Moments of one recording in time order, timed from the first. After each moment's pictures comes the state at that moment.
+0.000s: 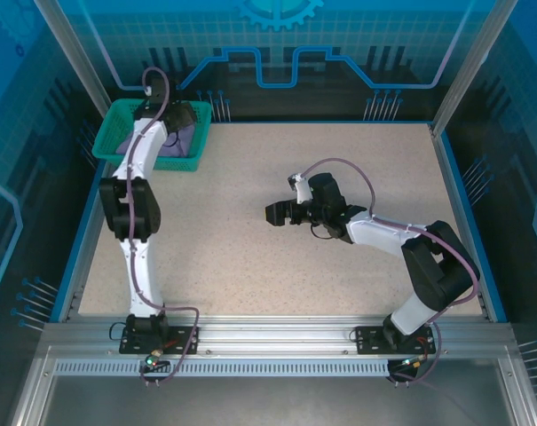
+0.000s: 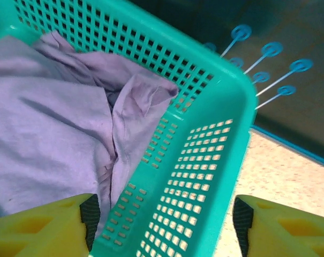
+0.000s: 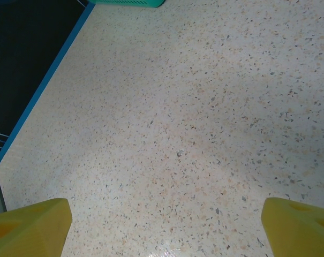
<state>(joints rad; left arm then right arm) 0.04 2.28 2.22 -0.74 -0.10 -0.49 0.56 1.61 0.88 0.13 -0.39 0.43</state>
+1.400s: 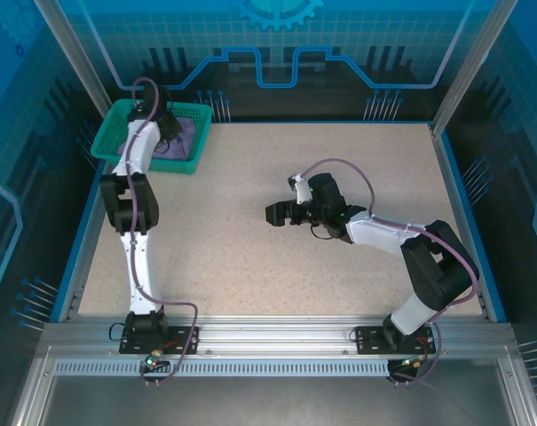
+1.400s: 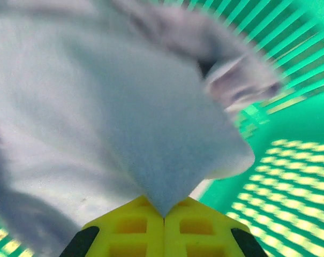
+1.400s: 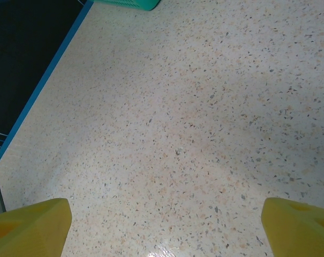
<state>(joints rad) 0.11 2.34 2.28 -0.82 -0.12 -0.54 0.56 1.61 0.88 0.13 -0.39 0.43</state>
